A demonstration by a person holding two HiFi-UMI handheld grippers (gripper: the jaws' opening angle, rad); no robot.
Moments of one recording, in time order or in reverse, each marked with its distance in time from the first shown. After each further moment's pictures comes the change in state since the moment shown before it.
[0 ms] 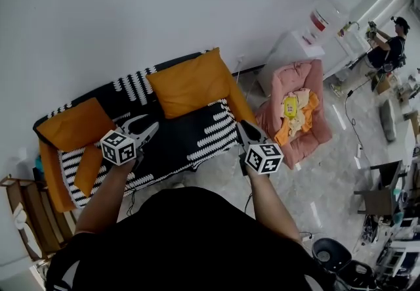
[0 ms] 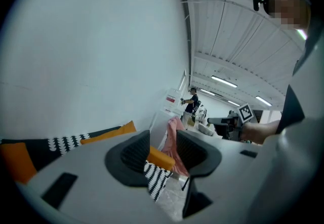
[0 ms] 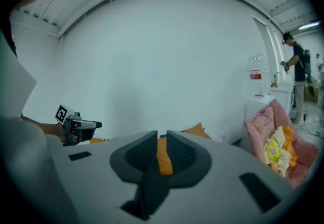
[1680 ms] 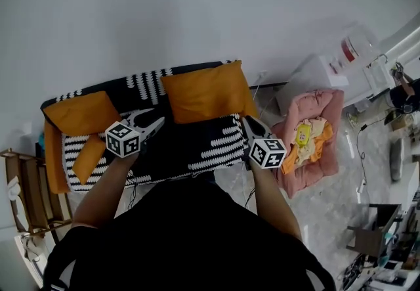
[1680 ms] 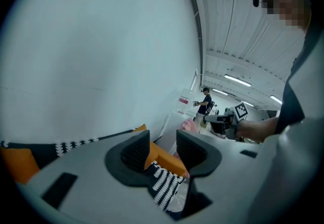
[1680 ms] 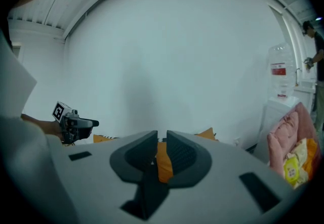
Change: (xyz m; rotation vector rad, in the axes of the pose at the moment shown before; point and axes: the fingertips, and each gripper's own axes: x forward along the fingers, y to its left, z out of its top) left arm 0.050 0.051 0.030 -0.017 -0.006 0.134; right arm 0.120 -0.052 0.041 -0.043 0.050 0.149
